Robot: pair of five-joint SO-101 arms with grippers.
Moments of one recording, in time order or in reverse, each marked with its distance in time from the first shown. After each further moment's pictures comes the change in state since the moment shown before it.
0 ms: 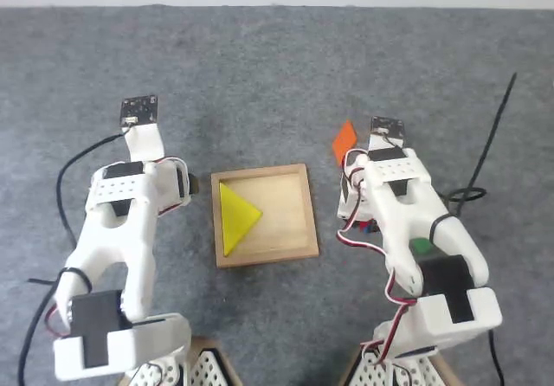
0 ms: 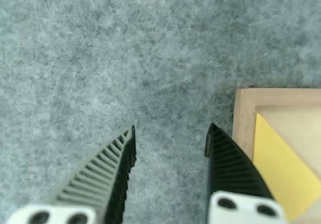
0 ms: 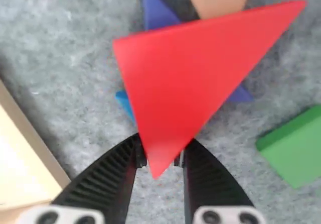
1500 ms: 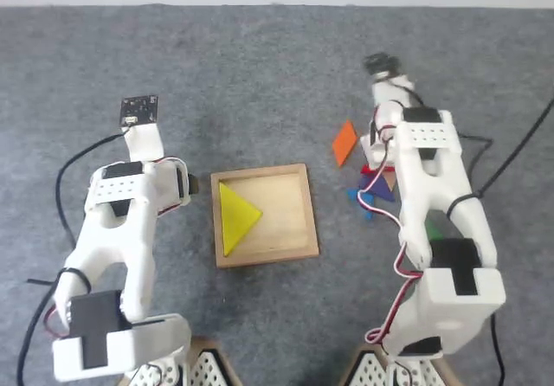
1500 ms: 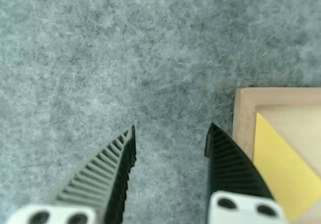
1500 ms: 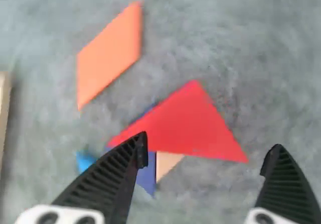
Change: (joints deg) left arm 0.0 0.0 0.0 0.0 -0.4; right arm 7.6 7.1 -23.2 -1.1 47.8
